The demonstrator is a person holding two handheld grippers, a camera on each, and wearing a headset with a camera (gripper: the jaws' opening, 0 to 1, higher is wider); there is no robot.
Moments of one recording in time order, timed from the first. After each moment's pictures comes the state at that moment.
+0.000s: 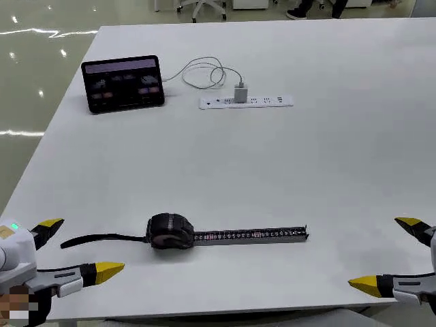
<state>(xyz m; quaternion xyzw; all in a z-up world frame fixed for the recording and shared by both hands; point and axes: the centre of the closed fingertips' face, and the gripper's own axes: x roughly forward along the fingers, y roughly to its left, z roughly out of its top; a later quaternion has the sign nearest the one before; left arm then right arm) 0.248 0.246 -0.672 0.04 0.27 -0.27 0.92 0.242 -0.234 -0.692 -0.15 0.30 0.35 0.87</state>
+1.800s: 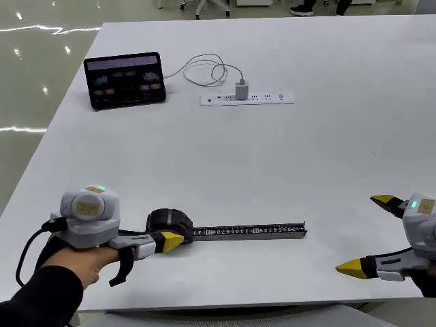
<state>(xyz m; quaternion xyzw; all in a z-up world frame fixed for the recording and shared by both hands) 0.282 0.148 -0.684 0.02 0.36 -0.23 0.91 0.262 -0.197 -0.681 -0.22 0.29 0.42 0.83</state>
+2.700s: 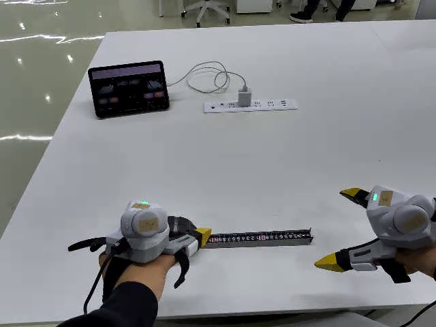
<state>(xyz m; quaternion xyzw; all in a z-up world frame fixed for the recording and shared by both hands) 0.303 0.122 -0.707 -0.01 0.32 -0.12 0.94 0.285 -0.144 -0.690 -0.25 0.28 0.46 0.80</state>
